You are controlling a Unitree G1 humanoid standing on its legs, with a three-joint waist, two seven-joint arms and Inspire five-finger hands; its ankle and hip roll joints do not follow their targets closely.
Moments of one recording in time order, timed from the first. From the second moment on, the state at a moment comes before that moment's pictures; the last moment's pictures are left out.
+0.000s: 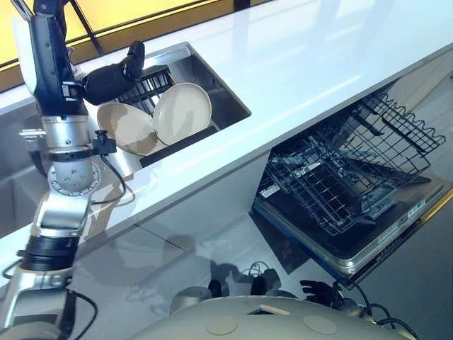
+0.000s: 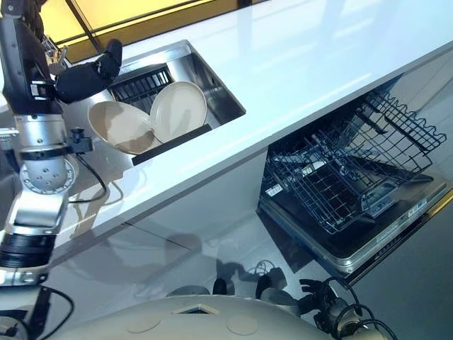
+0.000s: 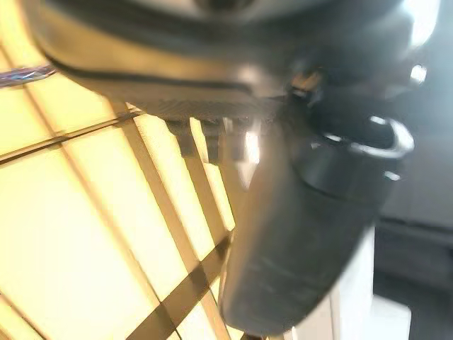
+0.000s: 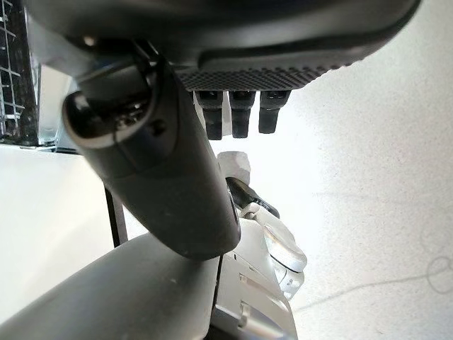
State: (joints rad) left arm -0.26 0.78 0.05 -0.14 0.00 -0.25 0.43; right arm 0.06 -0.32 0.20 1.32 -0.09 -0.13 0.12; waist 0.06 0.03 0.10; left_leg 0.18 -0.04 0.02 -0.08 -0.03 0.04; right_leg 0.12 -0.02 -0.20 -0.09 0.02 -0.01
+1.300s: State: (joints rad) left arm -0.61 0.99 -0.12 0.53 -0.42 -0.03 0.06; right arm 0.06 -0.33 0.19 1.17 -0.15 -0.11 0.09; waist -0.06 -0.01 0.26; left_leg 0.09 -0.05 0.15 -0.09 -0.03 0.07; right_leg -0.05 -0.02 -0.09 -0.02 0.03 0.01
